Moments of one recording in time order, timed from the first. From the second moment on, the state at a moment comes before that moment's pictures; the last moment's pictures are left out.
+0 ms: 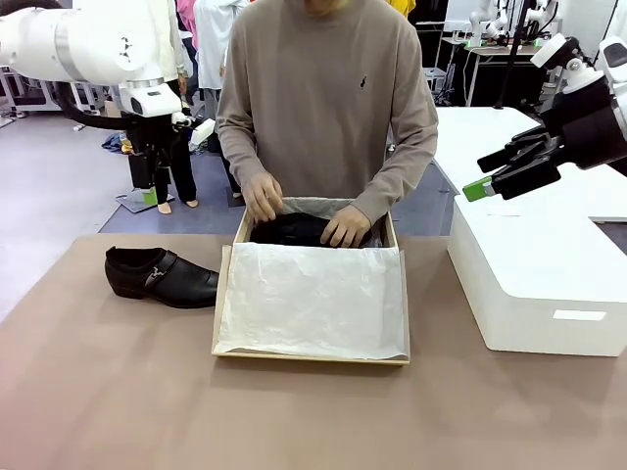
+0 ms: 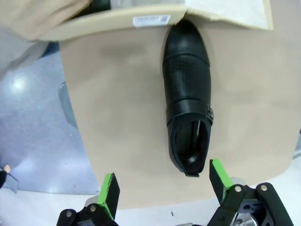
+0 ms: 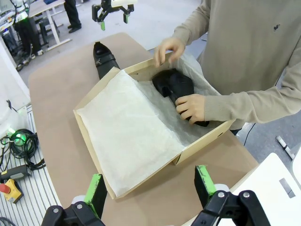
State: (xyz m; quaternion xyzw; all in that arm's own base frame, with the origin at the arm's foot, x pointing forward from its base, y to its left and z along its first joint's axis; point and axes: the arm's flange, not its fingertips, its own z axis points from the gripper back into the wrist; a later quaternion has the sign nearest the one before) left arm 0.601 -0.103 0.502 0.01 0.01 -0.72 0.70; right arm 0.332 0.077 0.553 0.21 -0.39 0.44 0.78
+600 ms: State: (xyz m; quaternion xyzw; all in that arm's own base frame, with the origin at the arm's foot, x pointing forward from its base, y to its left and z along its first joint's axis) left arm 0.567 -0.068 0.447 0.03 -0.01 -0.70 0.72; right arm 0.332 0.077 0.553 0.21 -0.39 0.44 0.78
